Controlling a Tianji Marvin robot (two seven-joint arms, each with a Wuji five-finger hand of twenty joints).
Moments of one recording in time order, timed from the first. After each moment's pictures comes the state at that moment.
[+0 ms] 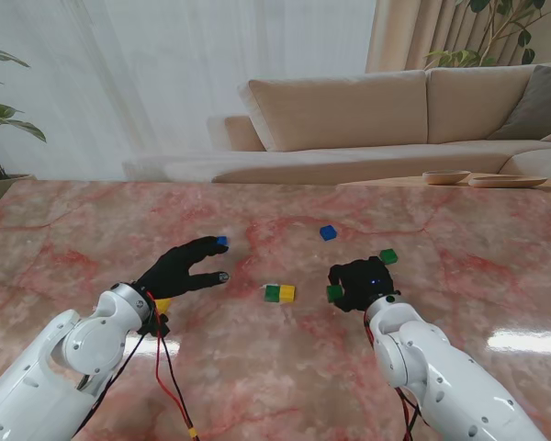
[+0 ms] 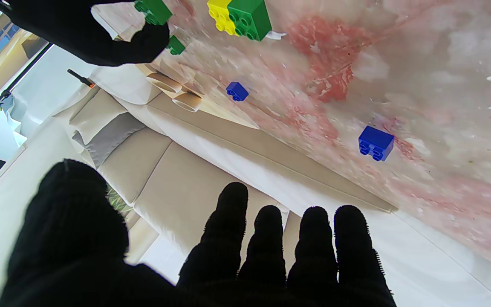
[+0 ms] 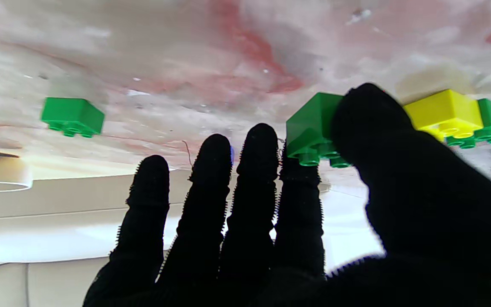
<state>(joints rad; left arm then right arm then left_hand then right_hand) 1.56 -1.08 -1.26 -1.62 0.50 -0.16 -0.14 -1.44 -1.04 0.99 -1.47 -1.07 0.23 -0.04 0.48 -0.14 0.04 0.01 0.42 0.10 0.17 0.17 0.24 0.04 0.23 0.21 0.19 0.08 0.15 0.35 -0.01 -0.02 0.62 0.31 0.49 -0.71 0.99 -0.27 0.59 -0.23 0.78 0.72 0.80 -0.20 0.66 0.91 0.58 -0.16 0.81 0.69 0.27 -0.03 0.87 0.76</state>
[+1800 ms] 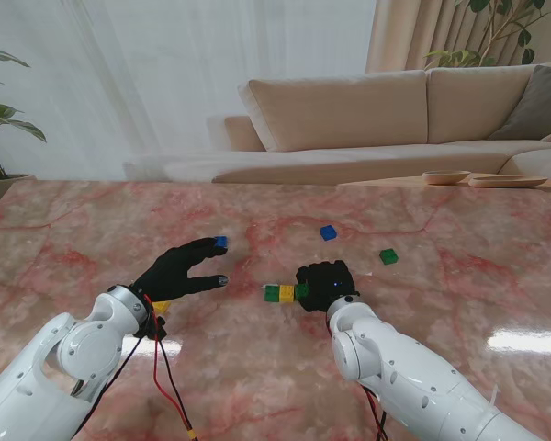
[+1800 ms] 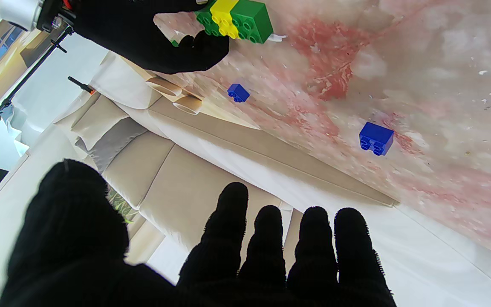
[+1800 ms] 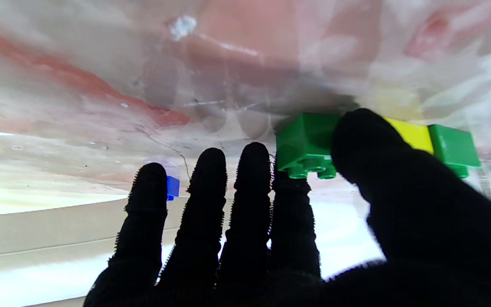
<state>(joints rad) 1.60 -1.08 -1.29 -1.67 0.54 -0.15 -0.16 -1.23 -1.12 0.68 -1.26 -0.87 0.37 -0.14 0.48 -0.14 0.04 0.01 0.42 0.11 0.17 0.17 0.24 0.04 0.23 0.21 0.19 0.08 0.15 0.35 -0.01 -0.02 0.57 0.29 0.44 -0.58 0.97 -0.16 0.48 -0.14 0.66 0.84 0.57 -0.19 0.72 0.81 0.43 -0.15 0.84 0.69 0.19 -0.02 0.88 0.76</state>
